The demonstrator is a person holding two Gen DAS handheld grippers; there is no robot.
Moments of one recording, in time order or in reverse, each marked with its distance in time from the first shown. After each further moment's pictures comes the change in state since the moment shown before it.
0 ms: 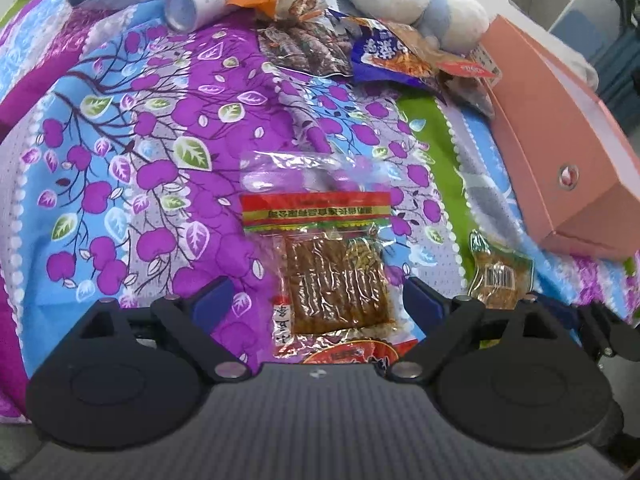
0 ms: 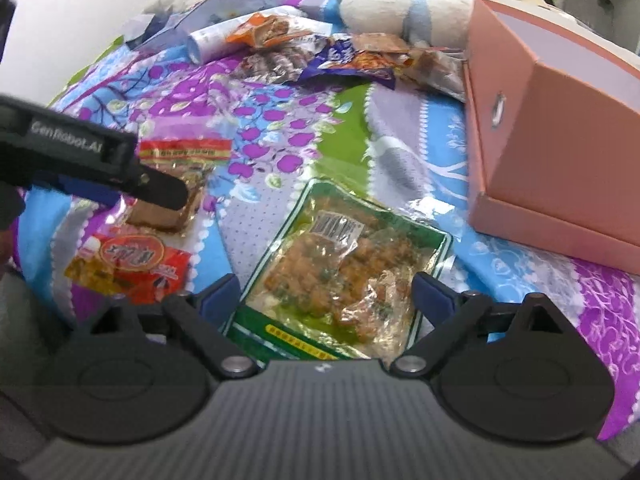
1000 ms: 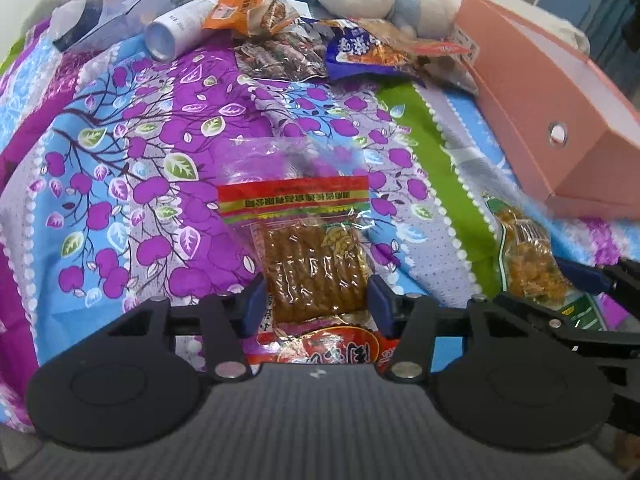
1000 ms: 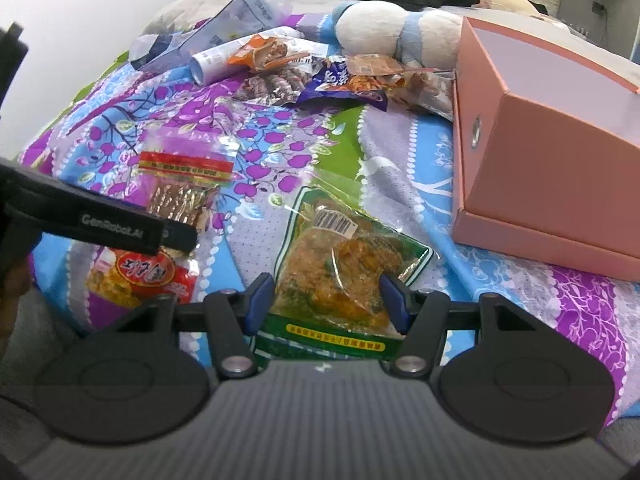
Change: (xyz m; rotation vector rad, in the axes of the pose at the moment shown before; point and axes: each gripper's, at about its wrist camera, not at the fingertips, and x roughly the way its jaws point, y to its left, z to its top) left arm -0.010 -0.022 -0.015 0.105 -0.044 0.057; right arm -0.025 -0.005 0.005 0.027 -0.041 0.001
